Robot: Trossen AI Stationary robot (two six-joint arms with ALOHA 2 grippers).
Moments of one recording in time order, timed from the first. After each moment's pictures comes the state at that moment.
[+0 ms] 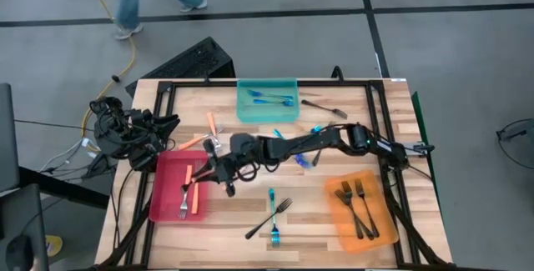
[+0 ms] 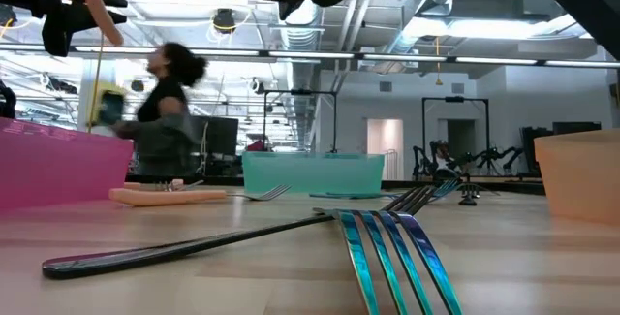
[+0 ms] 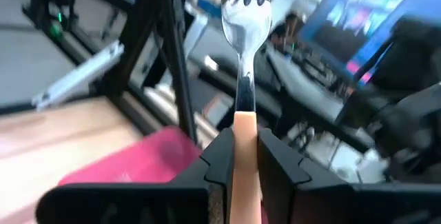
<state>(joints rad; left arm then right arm) -0.88 0.01 0.45 -0.68 -1.44 -0.71 0.07 2.34 1.96 0.38 -0.36 -0.59</state>
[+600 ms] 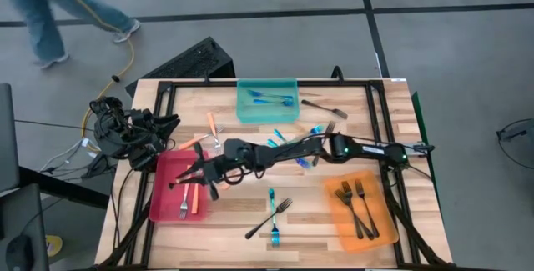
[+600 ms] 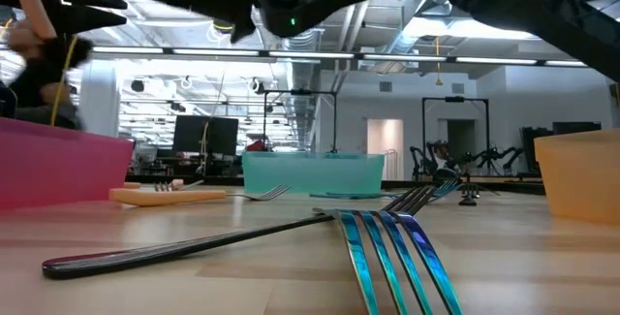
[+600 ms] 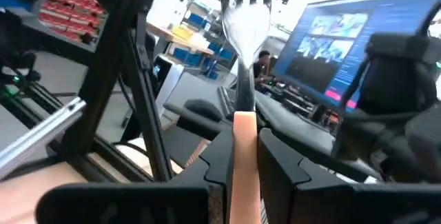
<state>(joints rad) -0.88 0.01 0.45 -0.71 -1.45 -0.72 0.08 2.62 2.30 0.50 -0.34 -0.42</state>
